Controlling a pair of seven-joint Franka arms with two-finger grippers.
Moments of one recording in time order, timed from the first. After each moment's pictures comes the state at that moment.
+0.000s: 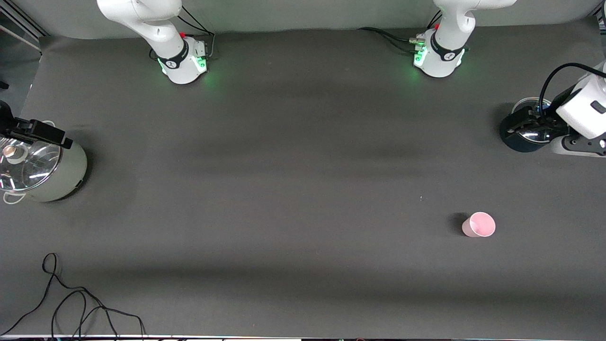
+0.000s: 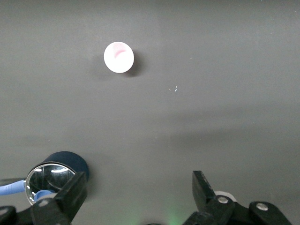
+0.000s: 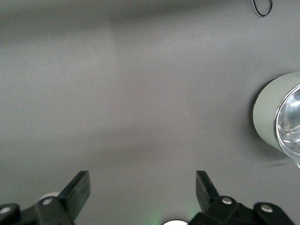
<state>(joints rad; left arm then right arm) -0.05 0.03 -0.02 -1.56 -0.01 1.52 0.03 0.03 0.10 -0.10 -1.41 0.05 1.43 0.12</state>
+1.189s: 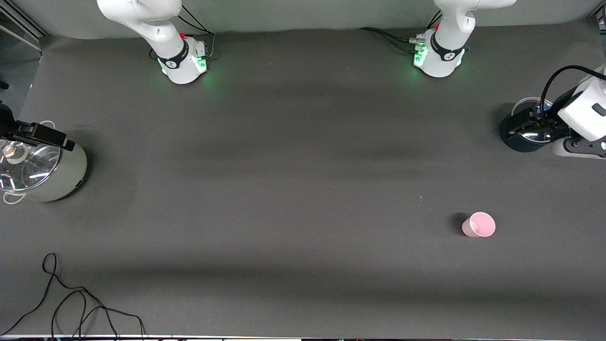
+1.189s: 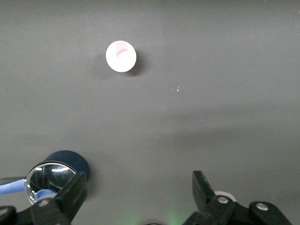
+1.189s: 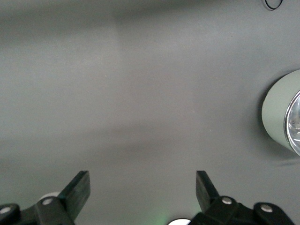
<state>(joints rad) -0.05 0.04 -0.01 -1.56 -0.01 1.52 0.03 0.03 0.11 -0.11 -1.41 0.09 1.43 0.12</state>
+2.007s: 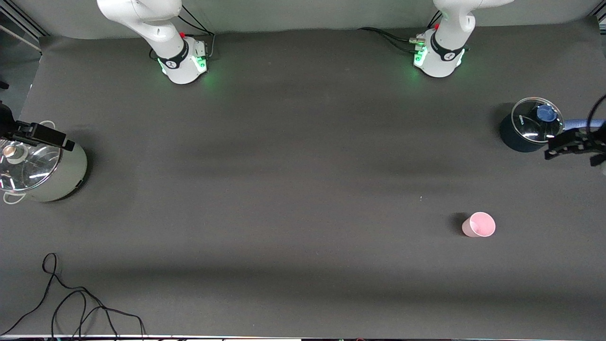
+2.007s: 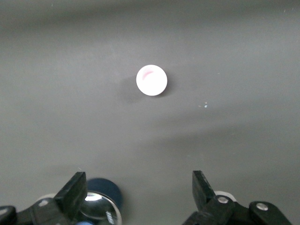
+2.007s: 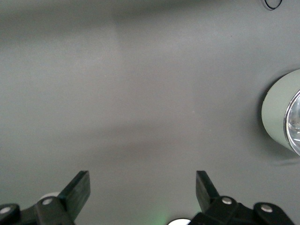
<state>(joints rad) 0.11 0.16 0.00 -1.47 -0.02 1.62 0.34 0.03 0.11 -0.12 -1.41 0.09 1.43 0.12</state>
